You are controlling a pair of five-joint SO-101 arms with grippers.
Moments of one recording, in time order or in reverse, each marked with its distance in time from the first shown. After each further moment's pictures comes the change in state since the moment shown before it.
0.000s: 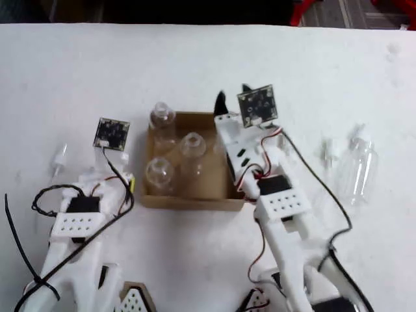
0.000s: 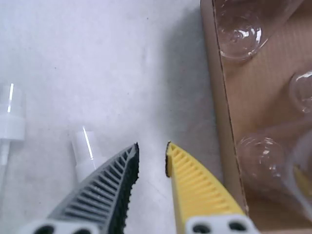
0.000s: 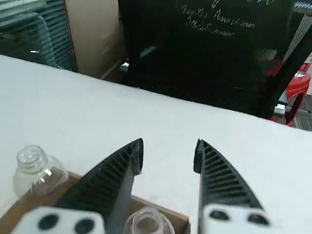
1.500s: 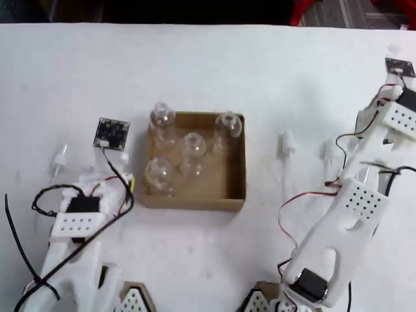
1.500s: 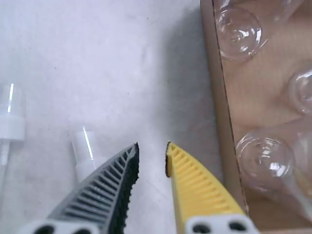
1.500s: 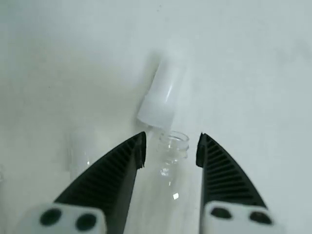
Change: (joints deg) left arm 0.0 0.0 0.0 0.0 0.0; right arm 47.6 98.7 -136.3 99.2 15.6
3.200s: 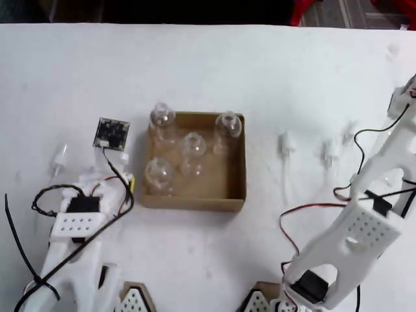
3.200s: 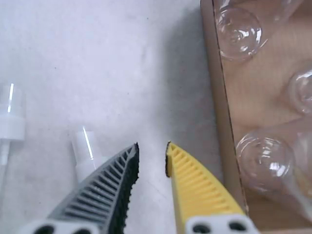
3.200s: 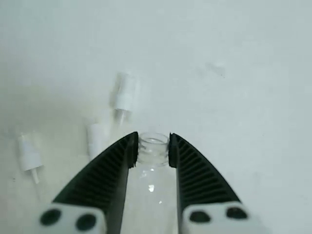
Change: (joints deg) left arm 0.0 0.0 0.0 0.0 0.0; right arm 2.1 -34.3 18.4 1.2 -4.0
